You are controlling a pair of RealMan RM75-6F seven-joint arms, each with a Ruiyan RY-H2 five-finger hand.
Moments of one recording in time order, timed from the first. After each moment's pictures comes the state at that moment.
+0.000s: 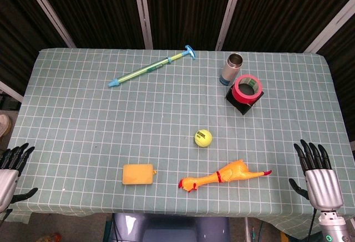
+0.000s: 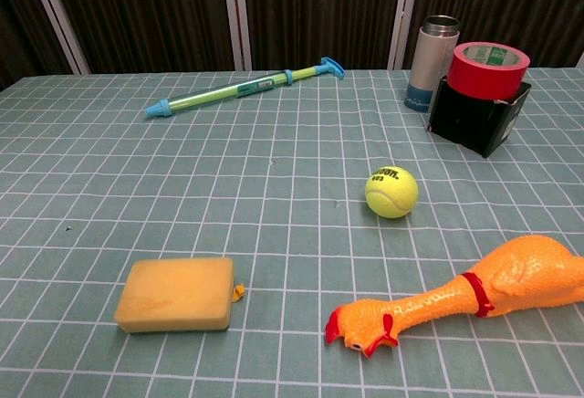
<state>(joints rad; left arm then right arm) -0.03 -1.03 0.07 -1.71 1.56 1.46 0.10 0.03 -1.23 0.02 -1.51 -1.64 1.58 -0.13</state>
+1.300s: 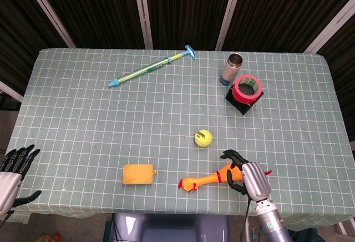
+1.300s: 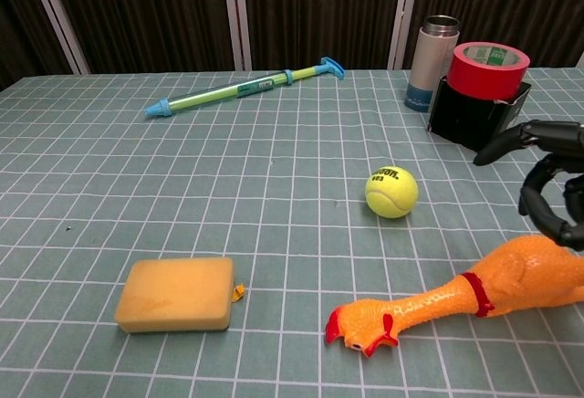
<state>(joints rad) -0.02 -1.01 0.09 -1.70 1.66 1.51 0.05 0.18 -1.49 0.04 -1.78 -1.60 1.34 0.01</state>
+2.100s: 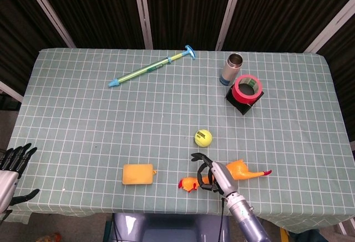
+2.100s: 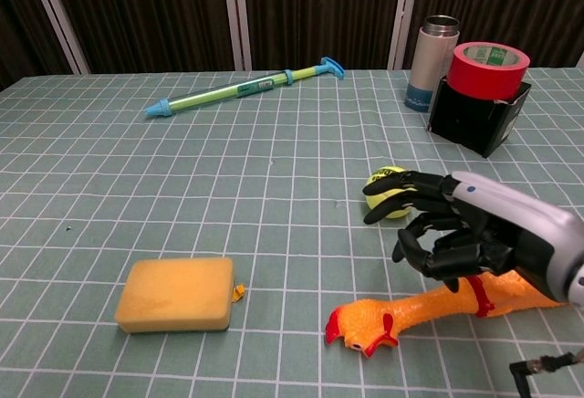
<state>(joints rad) -0.02 -1.00 0.08 -1.69 1.65 1.51 0.02 0.32 -1.62 0.12 -1.83 -1.30 1.05 0.13</state>
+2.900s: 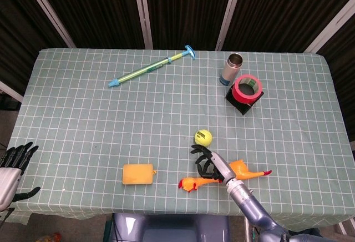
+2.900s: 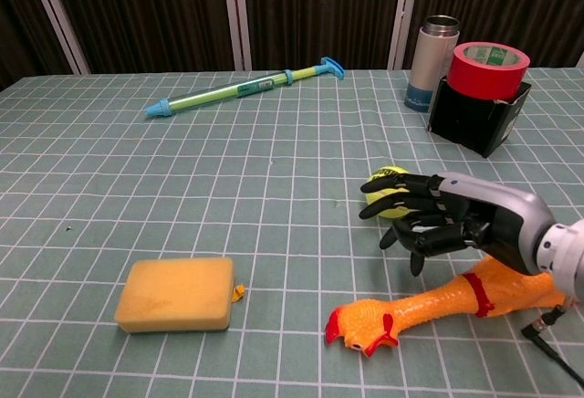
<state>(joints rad) -0.05 -1.02 0.07 -1.69 1.58 1.44 0.05 0.43 -1.57 0.20 -1.69 -1.25 0.83 0.44</state>
